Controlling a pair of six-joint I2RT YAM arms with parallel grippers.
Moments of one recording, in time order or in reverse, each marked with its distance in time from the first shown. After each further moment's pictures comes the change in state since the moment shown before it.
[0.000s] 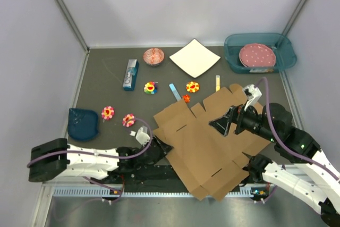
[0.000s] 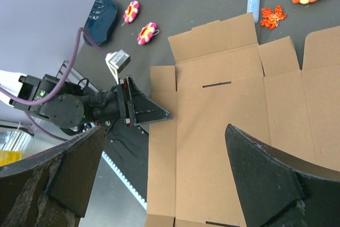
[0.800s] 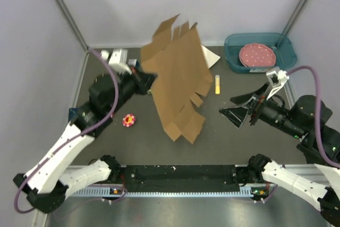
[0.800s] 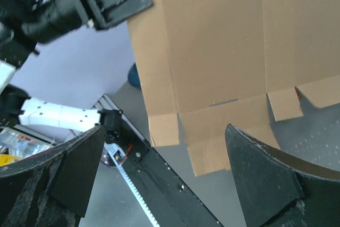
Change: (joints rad) left arm 0.621 -0.144 0.856 -0.354 0.328 1.049; right arm 0.000 0.080 0.327 -0.015 -0.026 -0.063
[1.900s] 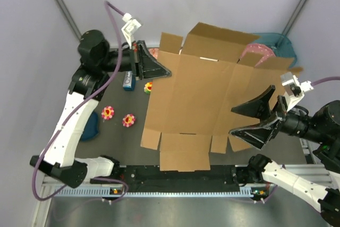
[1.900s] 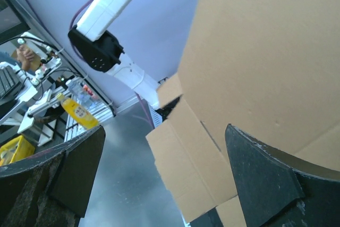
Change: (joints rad) left arm 0.319 0.392 0.610 0.038 1.345 -0.097; right arm 0.000 -0.017 0.151 0.014 -0.355 -0.030
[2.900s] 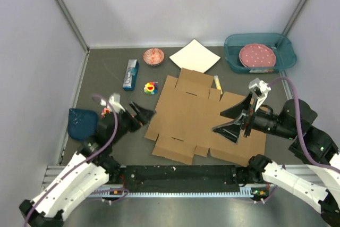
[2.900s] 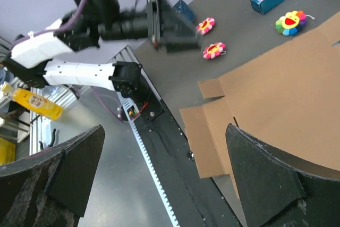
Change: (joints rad) left arm -0.089 -0.634 -1.043 -0.075 -1.125 -0.164; right arm 0.000 -0.026 -0.256 0.005 0.095 -0.040
